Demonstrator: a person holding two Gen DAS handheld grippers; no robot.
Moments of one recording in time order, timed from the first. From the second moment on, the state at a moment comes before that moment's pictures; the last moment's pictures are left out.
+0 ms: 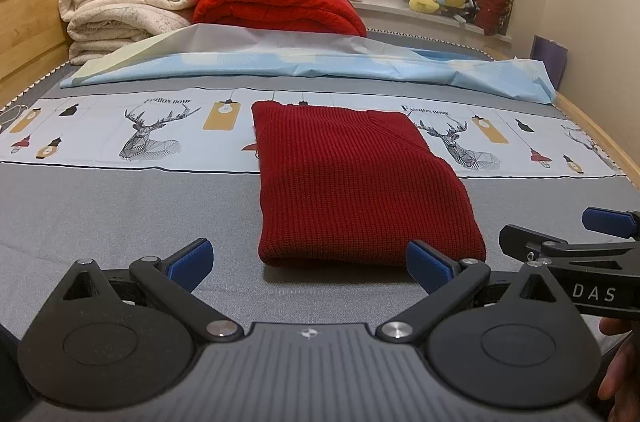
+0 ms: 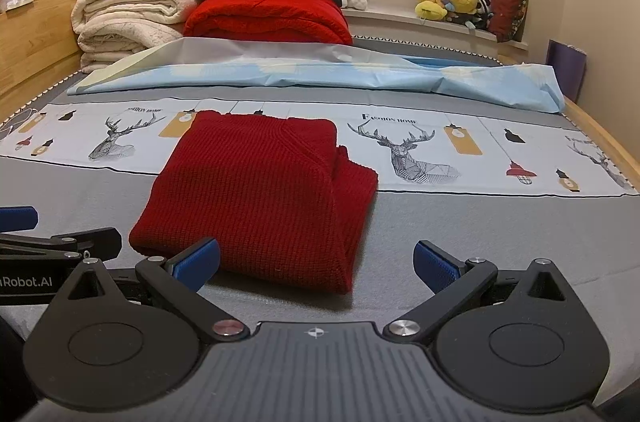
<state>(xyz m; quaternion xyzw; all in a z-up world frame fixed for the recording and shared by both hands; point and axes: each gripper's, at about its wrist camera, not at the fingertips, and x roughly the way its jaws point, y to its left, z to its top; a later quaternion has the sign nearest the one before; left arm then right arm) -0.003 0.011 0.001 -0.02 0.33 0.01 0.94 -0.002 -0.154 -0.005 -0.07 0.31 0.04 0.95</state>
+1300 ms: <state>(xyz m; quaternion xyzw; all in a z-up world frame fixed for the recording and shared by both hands) 0.000 0.012 -0.002 -0.03 0.33 0.01 0.94 -0.001 -0.155 -0.005 -0.07 0.31 0.04 0.95</state>
